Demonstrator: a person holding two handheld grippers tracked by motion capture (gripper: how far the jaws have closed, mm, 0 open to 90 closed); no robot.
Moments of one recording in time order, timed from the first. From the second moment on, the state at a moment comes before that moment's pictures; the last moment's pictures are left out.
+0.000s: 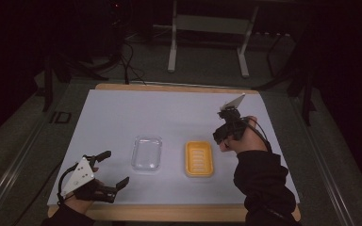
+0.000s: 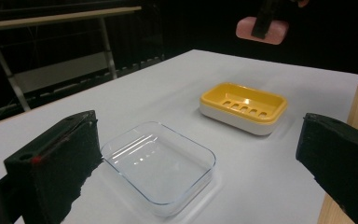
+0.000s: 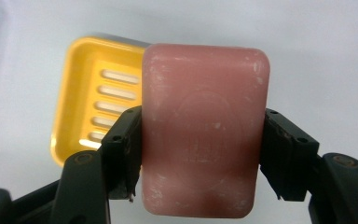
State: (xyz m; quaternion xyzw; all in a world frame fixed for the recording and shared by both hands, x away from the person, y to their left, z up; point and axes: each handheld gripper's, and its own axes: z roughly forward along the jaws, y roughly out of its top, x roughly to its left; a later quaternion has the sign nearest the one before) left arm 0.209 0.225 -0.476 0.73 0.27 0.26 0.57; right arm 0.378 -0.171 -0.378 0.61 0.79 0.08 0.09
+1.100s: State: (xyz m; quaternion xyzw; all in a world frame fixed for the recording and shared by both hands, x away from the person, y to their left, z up) left arm 0.210 0.223 -0.477 0.74 0.27 0.25 0.56; right arm 0.371 -0.113 -0.455 0.63 0.77 0.11 0.04
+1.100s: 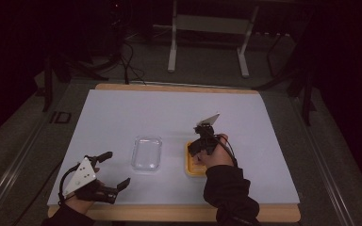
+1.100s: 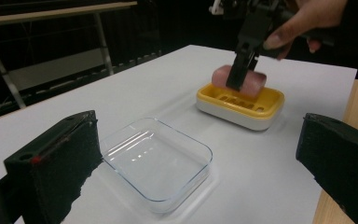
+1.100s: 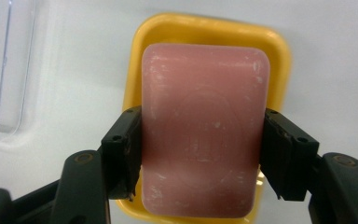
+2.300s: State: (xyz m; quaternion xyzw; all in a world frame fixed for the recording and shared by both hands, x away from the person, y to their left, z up) left arm 0.210 0.224 -0.478 0.74 0.27 0.25 0.56; right arm 0.369 -0.106 -0.443 0.58 0.80 0.12 0.07
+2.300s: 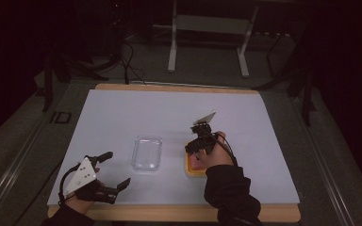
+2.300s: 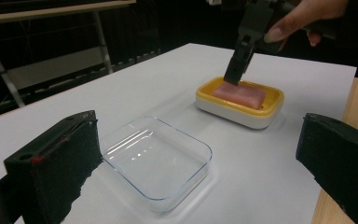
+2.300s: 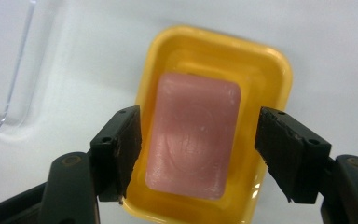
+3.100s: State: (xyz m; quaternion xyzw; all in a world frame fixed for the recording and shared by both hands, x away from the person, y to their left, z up) left arm 0.192 0.238 -0.481 0.73 0.30 0.26 0.55; right arm 0.371 -0.134 -0.420 0.45 0.87 0.17 0.10
